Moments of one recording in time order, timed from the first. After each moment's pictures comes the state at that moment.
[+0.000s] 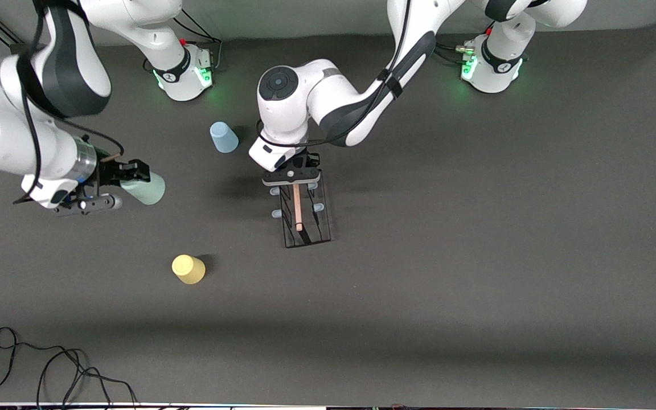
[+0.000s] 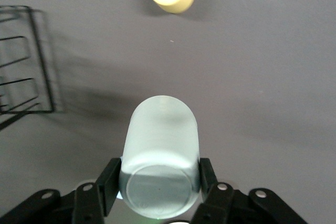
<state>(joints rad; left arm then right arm) -0.88 0.73 -0.11 -1.24 0.09 2.05 -1.09 0.14 0.02 -0.02 -1.89 0.06 1.70 -0.01</state>
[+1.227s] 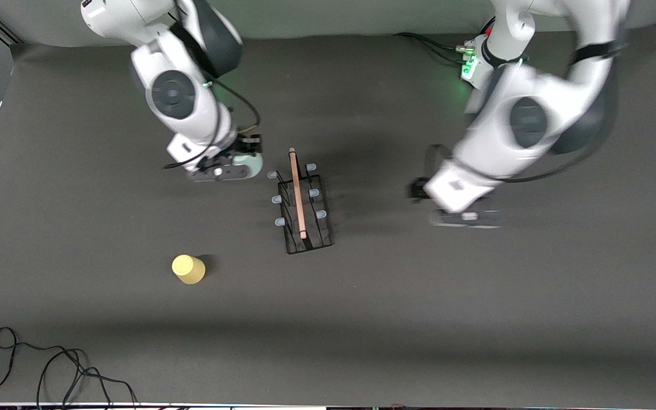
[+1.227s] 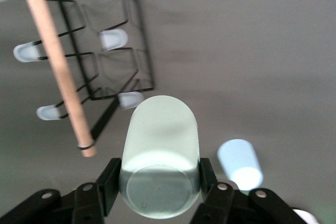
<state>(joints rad) -0.25 0.14 -0.08 -1.83 -0.14 1.93 -0.22 0.60 0.11 -0.01 -1.96 0.15 1.86 0.54</state>
